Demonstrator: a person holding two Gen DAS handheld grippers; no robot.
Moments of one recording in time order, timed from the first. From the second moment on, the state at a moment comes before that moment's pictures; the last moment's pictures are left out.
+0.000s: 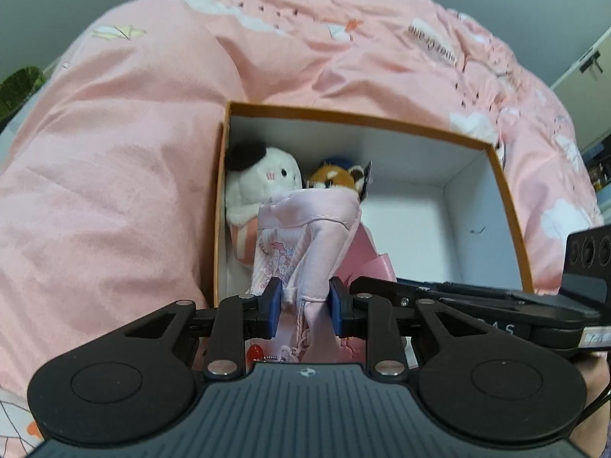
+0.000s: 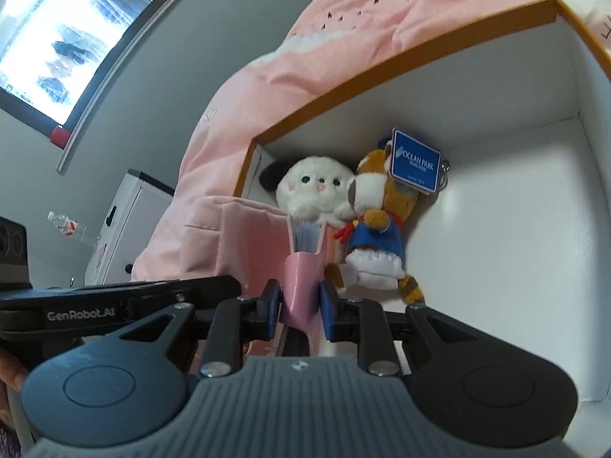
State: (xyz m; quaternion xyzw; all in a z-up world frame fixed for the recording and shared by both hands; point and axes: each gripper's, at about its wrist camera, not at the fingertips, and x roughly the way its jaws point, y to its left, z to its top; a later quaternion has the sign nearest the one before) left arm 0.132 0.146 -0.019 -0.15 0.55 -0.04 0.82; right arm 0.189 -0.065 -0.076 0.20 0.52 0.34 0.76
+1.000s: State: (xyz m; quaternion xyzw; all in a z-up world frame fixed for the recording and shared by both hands) left arm 0.151 0.158 -0.028 -0.14 0.58 -0.05 0.80; right arm 0.225 -0.023 -0.089 0.11 0.57 0.35 0.74
